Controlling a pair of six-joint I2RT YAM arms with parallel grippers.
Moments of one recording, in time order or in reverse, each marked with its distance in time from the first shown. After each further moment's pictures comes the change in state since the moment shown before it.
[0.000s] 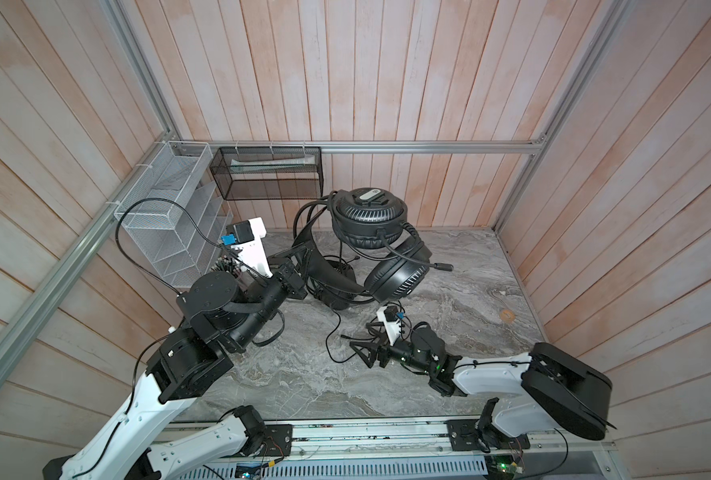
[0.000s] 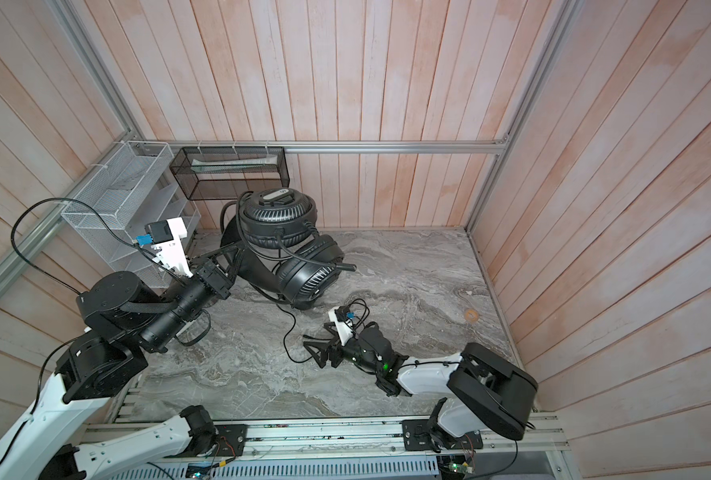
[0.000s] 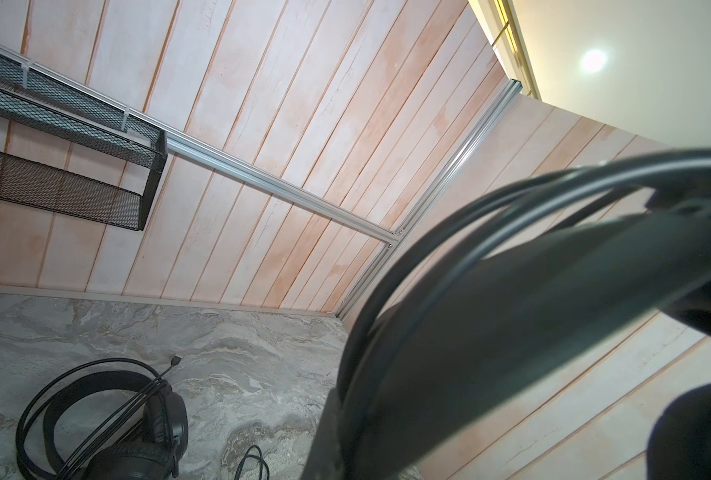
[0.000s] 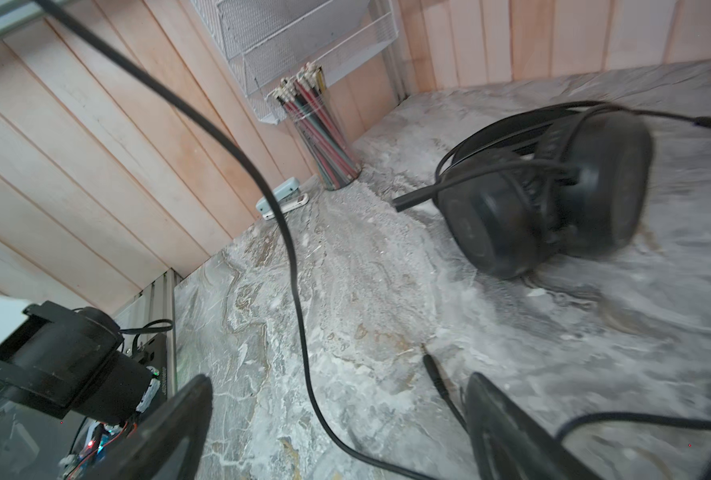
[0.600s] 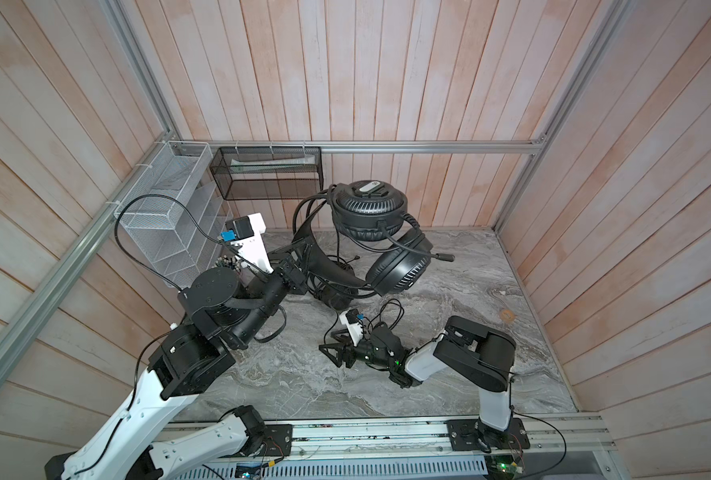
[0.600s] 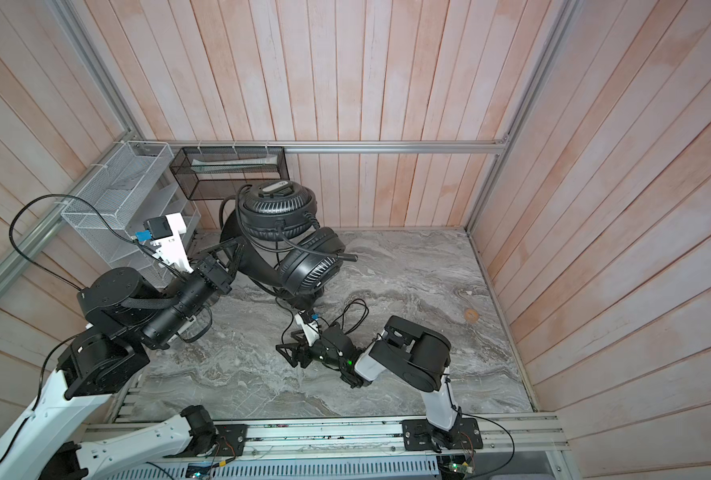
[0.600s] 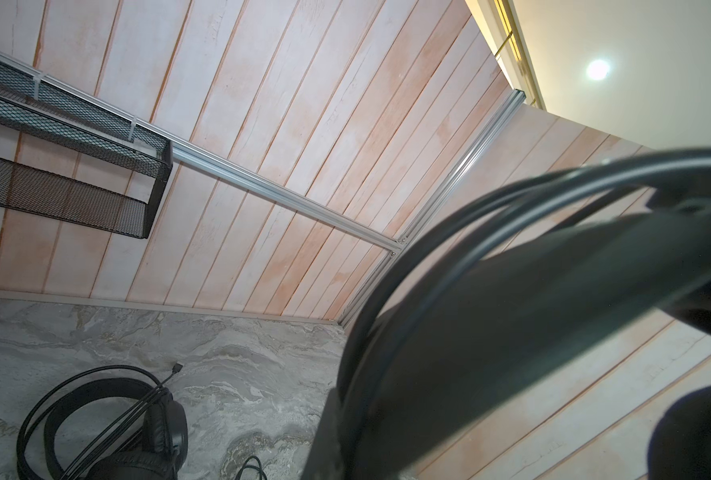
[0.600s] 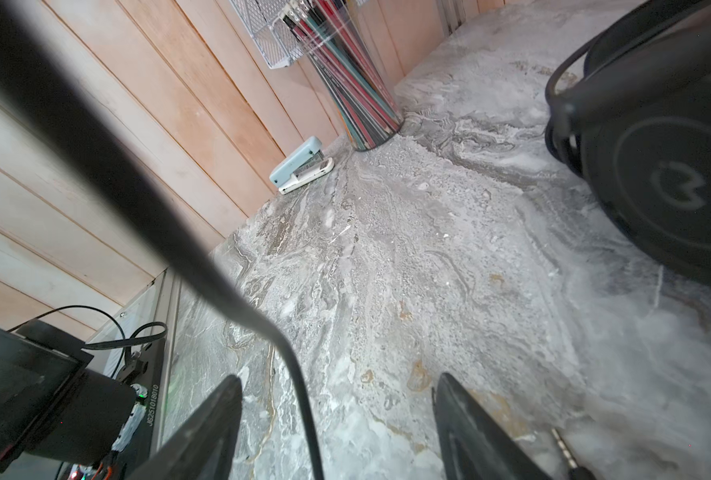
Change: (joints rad) left arm 0.000 0.015 0.024 0.007 -0.026 0.000; right arm 0.066 0.452 0.264 0.160 -0.036 0.082
